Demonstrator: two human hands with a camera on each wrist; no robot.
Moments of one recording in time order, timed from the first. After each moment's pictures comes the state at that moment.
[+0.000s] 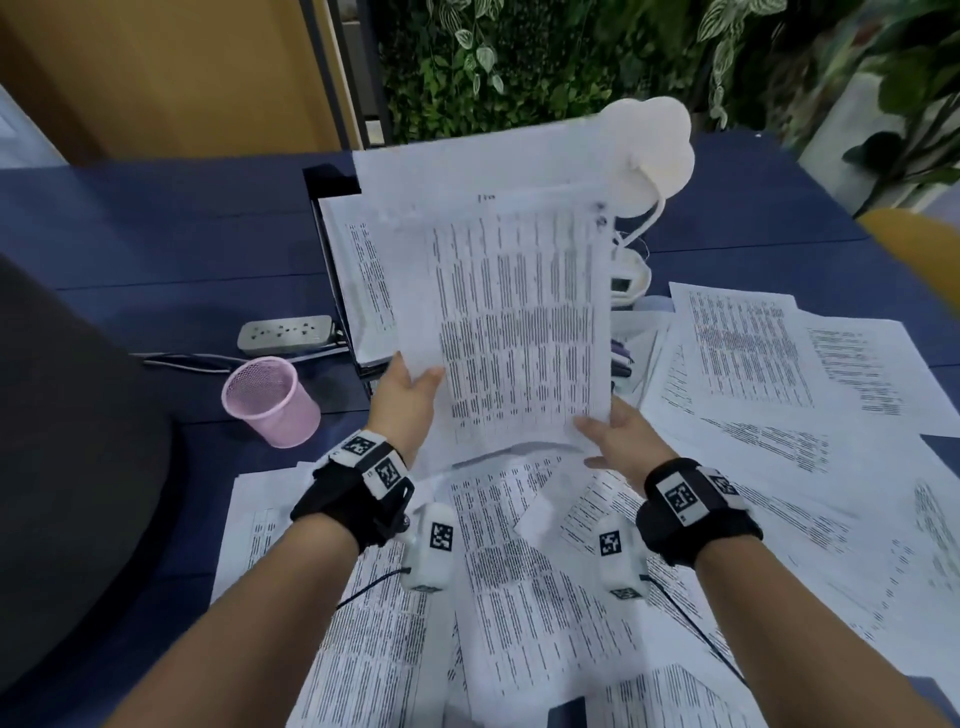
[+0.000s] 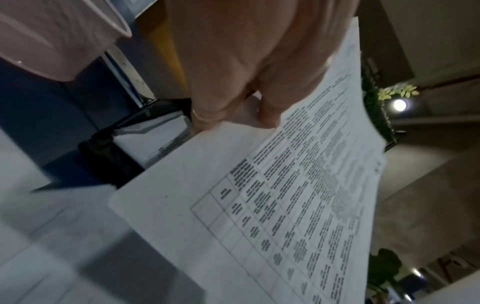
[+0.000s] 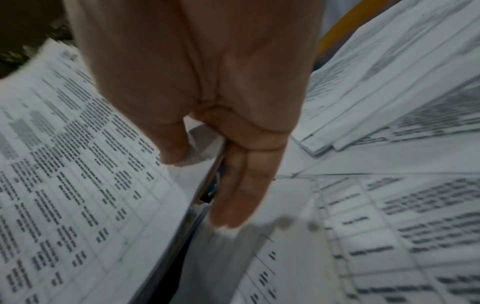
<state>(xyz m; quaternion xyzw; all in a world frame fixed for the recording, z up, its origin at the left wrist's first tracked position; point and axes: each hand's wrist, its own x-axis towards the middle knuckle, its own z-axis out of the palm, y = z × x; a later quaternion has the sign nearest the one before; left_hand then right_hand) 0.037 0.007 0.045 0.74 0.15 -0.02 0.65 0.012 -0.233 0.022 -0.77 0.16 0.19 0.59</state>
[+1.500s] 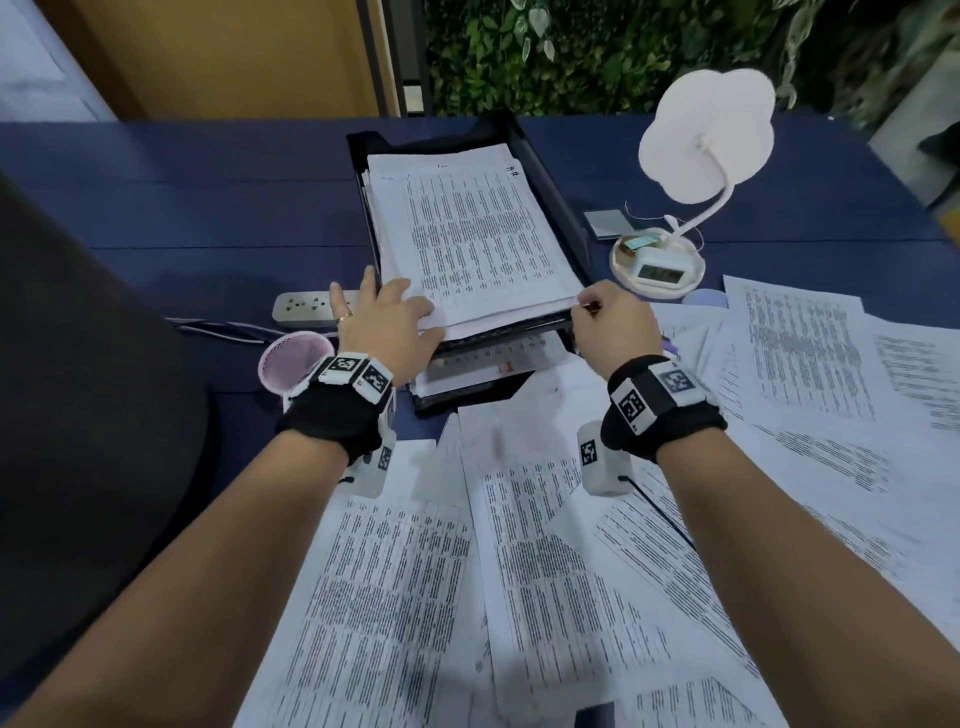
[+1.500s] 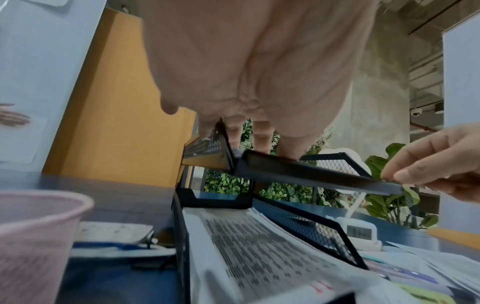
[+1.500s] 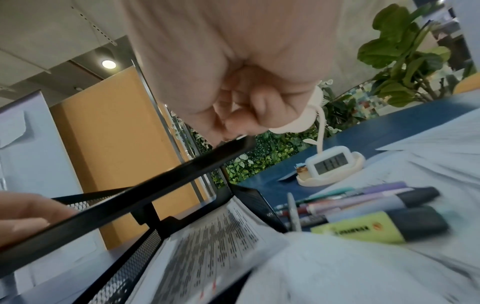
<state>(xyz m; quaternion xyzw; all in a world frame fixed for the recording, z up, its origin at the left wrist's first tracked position) 0.089 0.075 0.071 1.00 0.00 -0.03 0.05 0.103 -0.164 0.065 -0.94 0.06 -0.05 0.32</state>
